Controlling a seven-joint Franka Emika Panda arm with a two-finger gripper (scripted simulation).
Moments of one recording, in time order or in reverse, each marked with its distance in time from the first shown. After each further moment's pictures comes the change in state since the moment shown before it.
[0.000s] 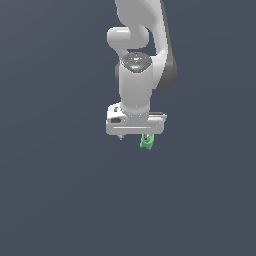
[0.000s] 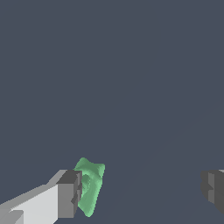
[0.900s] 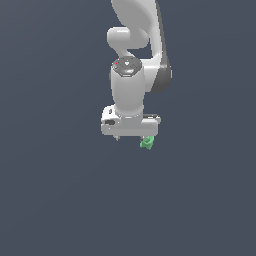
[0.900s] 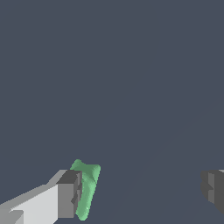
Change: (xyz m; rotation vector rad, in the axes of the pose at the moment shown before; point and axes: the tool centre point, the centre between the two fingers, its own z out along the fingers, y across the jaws) arm -0.002 0.015 0.009 0.018 -0.009 0.044
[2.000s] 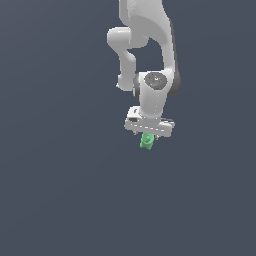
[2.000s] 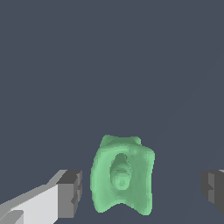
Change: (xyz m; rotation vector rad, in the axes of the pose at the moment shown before) arm -0.070 -0.071 0.071 -0.035 -0.025 0.205
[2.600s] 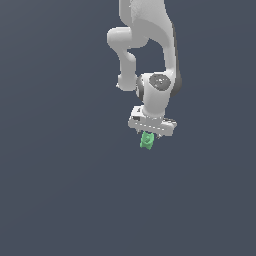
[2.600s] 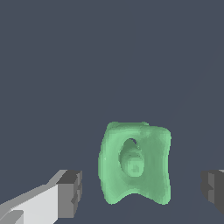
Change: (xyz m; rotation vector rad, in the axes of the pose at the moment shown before) arm -0.021 -0.010 0.015 -0.008 -0.003 0.047
